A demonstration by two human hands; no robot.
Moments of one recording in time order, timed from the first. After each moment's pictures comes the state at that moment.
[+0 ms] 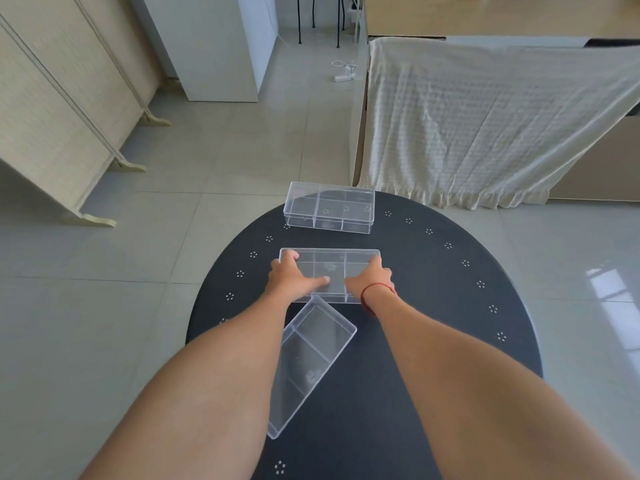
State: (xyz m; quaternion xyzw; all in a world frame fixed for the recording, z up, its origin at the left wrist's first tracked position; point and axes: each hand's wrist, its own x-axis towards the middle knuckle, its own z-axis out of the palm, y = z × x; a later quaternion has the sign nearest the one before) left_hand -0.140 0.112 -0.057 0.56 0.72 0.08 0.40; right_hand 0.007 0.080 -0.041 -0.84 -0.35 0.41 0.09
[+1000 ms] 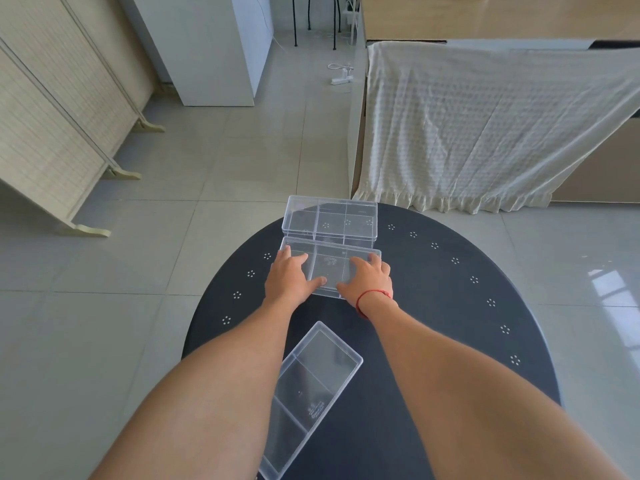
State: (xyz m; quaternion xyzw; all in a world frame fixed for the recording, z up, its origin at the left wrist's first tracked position) left_hand -0.136 0.157 -0.070 0.67 0.69 0.04 0.27; right_hand 0.009 0.122 -0.061 -0.79 -0.53 0.29 0.07
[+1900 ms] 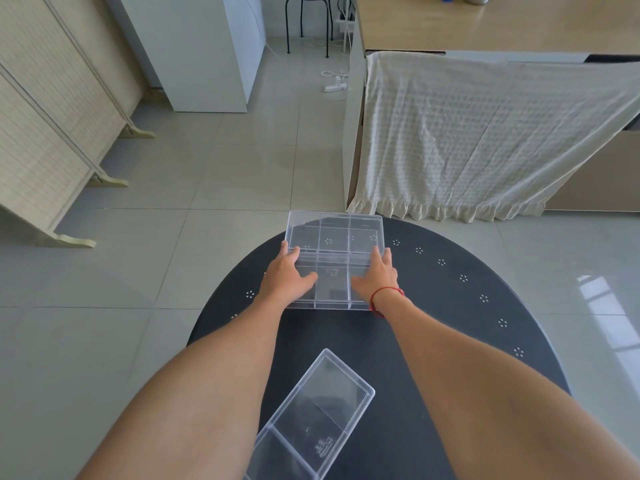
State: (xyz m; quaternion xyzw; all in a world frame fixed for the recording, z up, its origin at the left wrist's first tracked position) left_hand -0.148 0.207 -0.070 0.66 0.67 0.06 0.34; right_hand 0.023 0.172 -0.068 -0.82 -0.45 0.34 0.12
